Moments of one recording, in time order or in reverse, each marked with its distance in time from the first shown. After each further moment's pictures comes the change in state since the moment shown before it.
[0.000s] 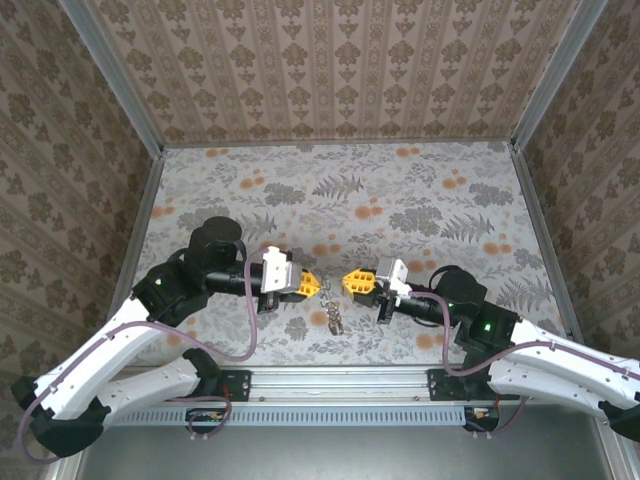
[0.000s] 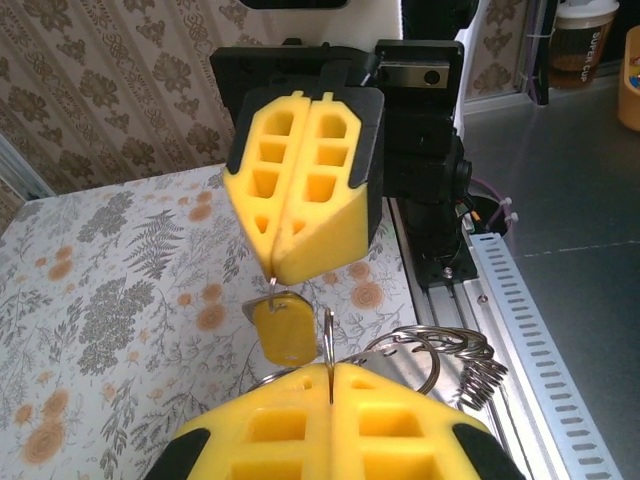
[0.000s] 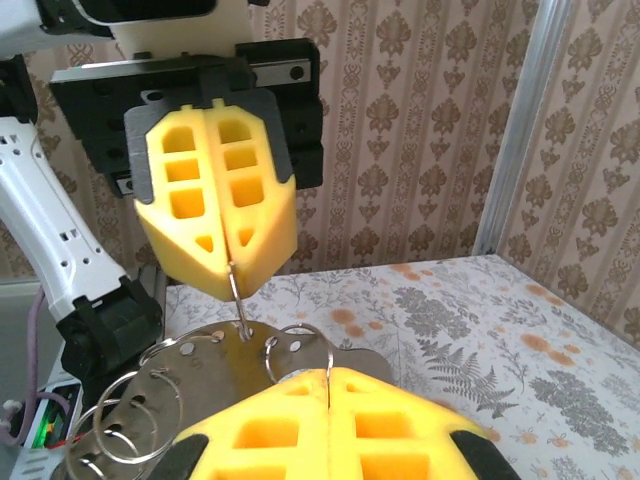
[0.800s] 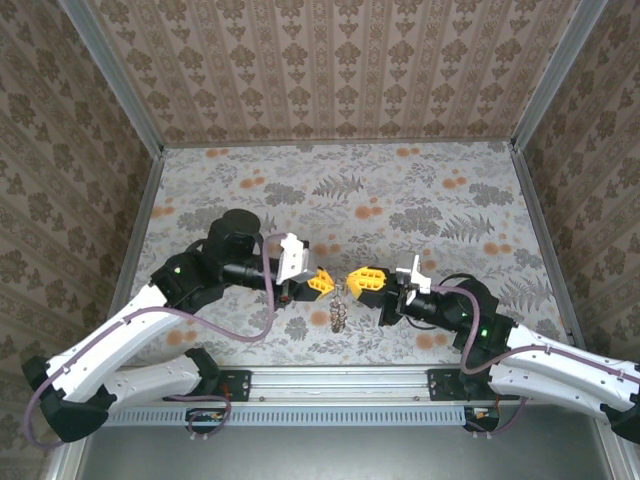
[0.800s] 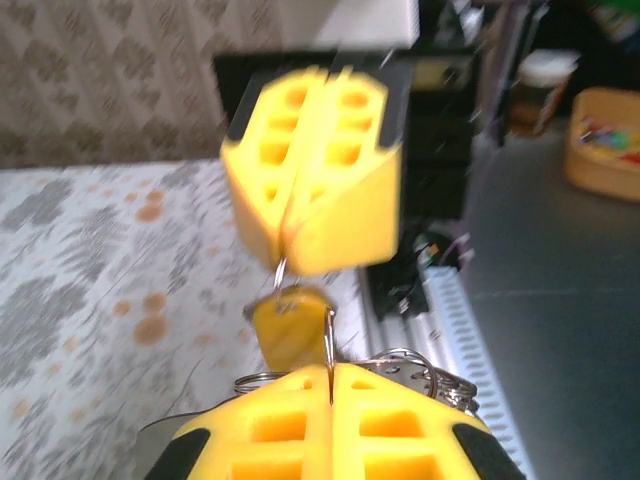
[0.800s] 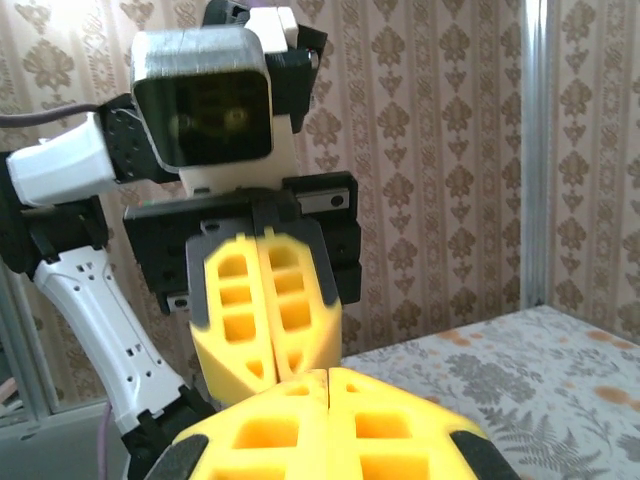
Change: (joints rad) left arm -0.050 0.103 0.035 0.045 -0.002 -0.145; right arm 0.000 -0.032 -0.103 0.270 0.005 0.233
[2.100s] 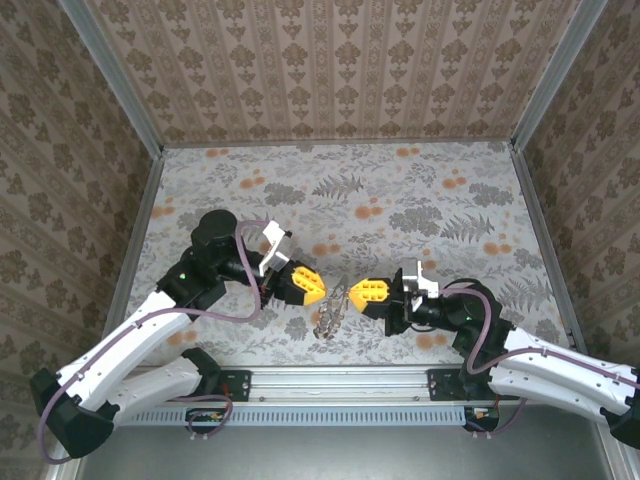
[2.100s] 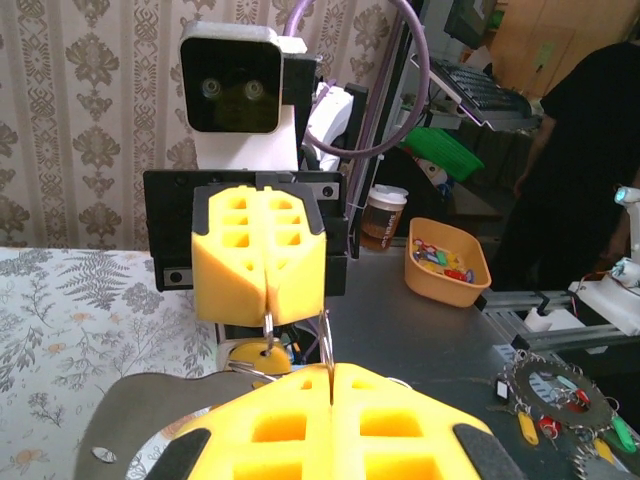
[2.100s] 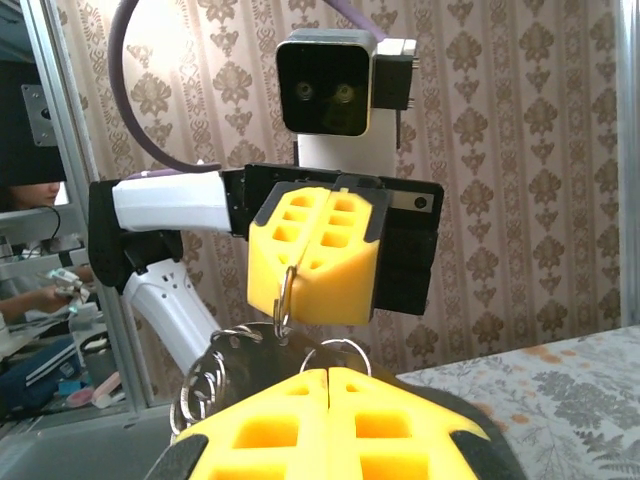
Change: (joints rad) left arm 0.151 -0.051 -0.207 0.515 0.507 -0.470; right arm -0.031 -0.020 -0.077 0.148 -0.185 0.116
